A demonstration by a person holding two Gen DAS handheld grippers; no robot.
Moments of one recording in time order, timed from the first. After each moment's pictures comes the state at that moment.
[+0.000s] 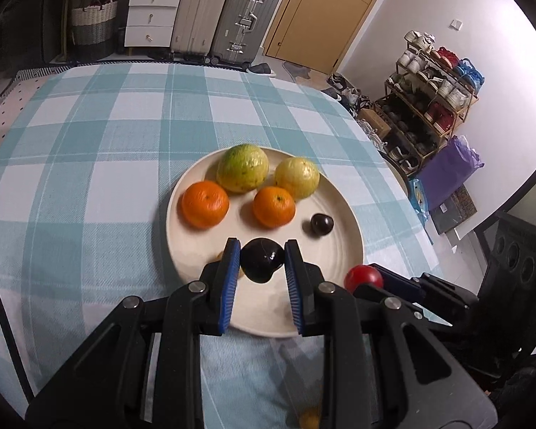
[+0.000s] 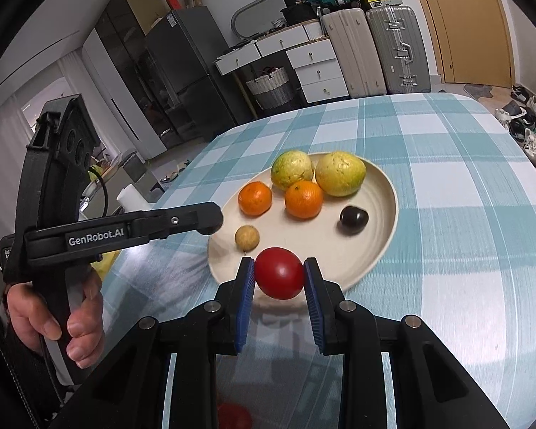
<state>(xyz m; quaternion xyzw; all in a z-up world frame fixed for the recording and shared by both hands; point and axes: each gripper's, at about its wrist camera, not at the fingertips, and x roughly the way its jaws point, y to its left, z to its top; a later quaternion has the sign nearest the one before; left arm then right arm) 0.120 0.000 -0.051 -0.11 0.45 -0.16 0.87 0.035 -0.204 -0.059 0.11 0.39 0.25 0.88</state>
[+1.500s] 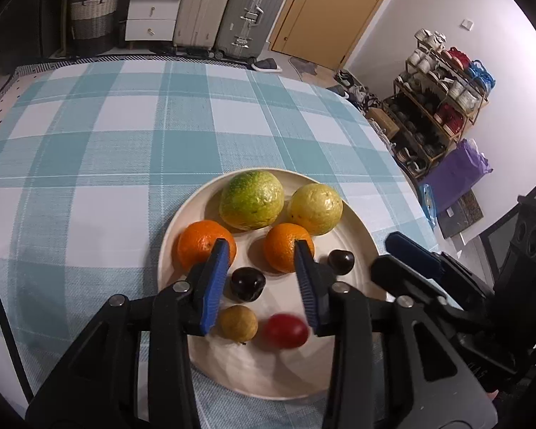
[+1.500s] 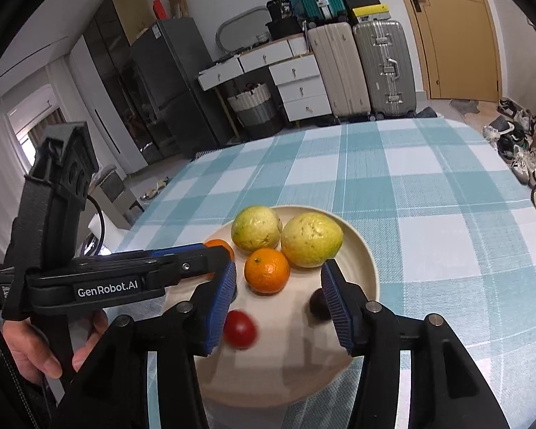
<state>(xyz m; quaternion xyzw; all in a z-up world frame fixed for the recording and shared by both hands) 0.176 -0.008 -0.069 -0.11 0.46 -0.15 0.87 0.098 -0.207 -0.052 0.10 0.36 0.21 0.90</state>
